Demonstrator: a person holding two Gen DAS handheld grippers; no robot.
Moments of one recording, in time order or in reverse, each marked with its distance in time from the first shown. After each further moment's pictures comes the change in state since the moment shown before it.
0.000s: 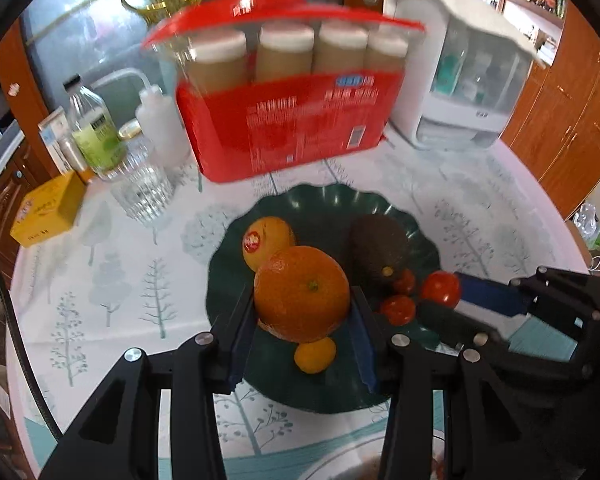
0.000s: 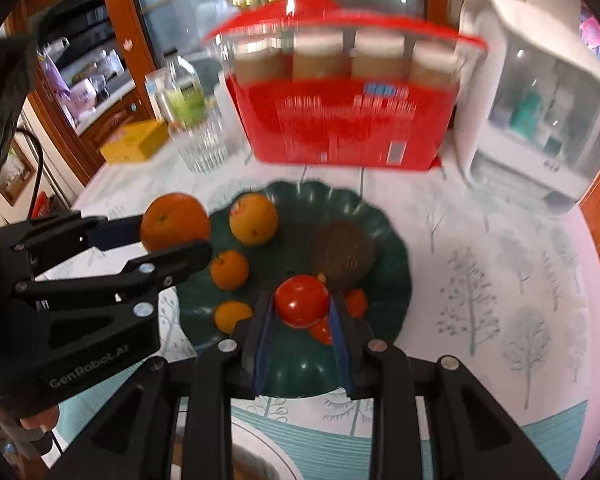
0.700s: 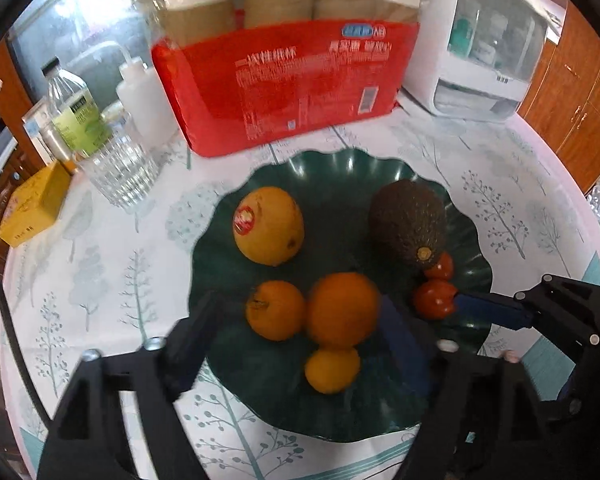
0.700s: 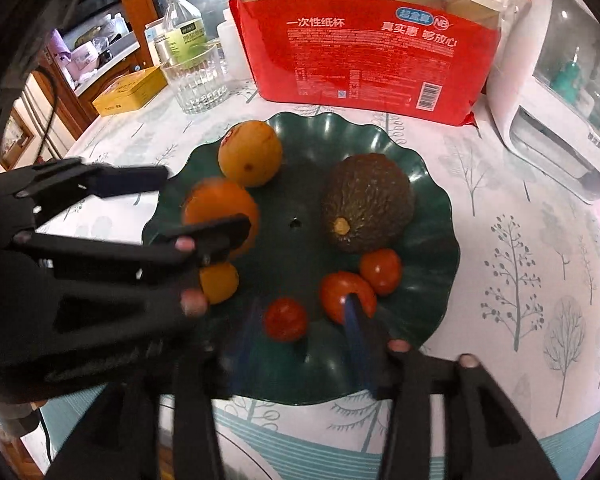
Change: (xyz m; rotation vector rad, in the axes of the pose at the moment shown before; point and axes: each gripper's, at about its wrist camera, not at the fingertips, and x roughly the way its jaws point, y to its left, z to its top) left arm 0.047 0.000 -0.011 0.037 0.034 0.040; right arm 0.046 0.002 -0.020 -0.039 0.077 0.015
